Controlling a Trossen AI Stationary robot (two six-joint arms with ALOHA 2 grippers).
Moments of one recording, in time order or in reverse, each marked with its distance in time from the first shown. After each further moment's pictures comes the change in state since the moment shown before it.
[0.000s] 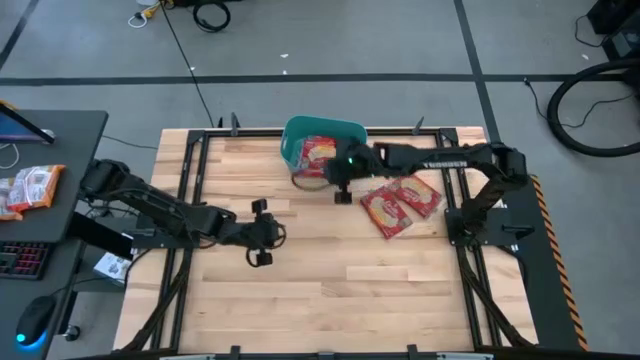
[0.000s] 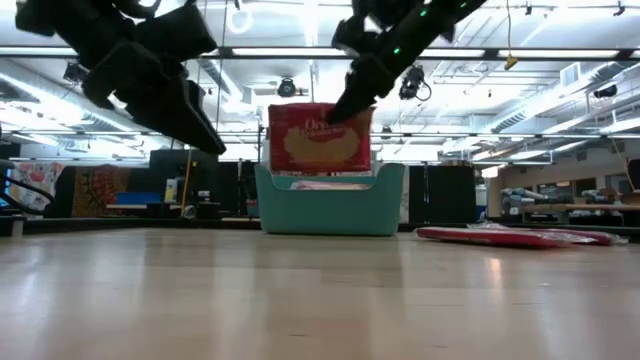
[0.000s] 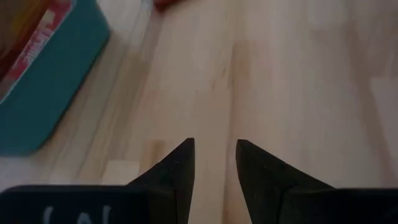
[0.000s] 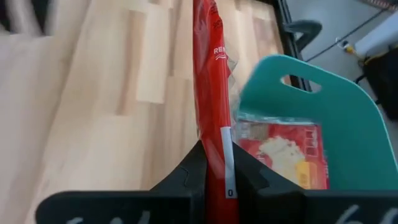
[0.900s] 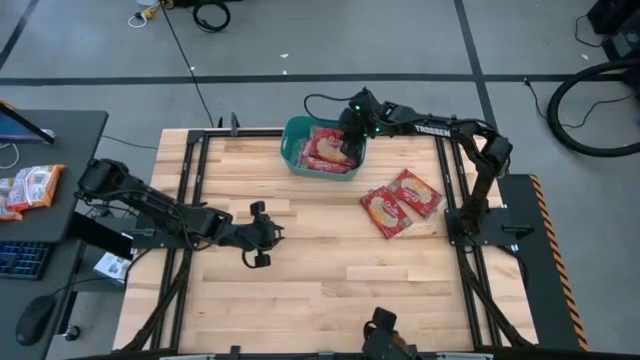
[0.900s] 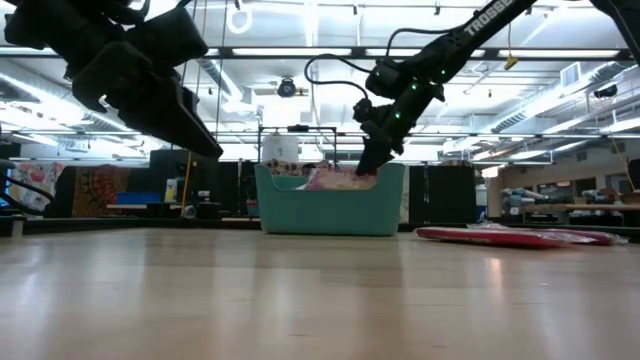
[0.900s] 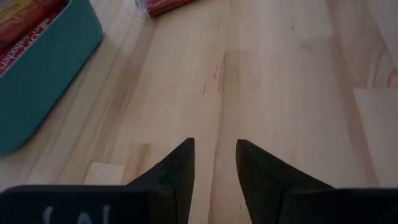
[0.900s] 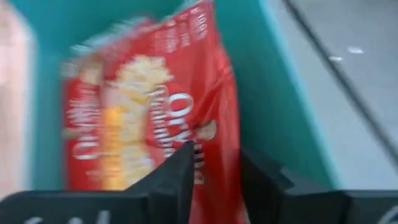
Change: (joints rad) left arm -0.020 -0.027 -0.079 0.123 0.004 -0.035; right arm -0.467 0.167 0.072 -0.037 -0.217 0.102
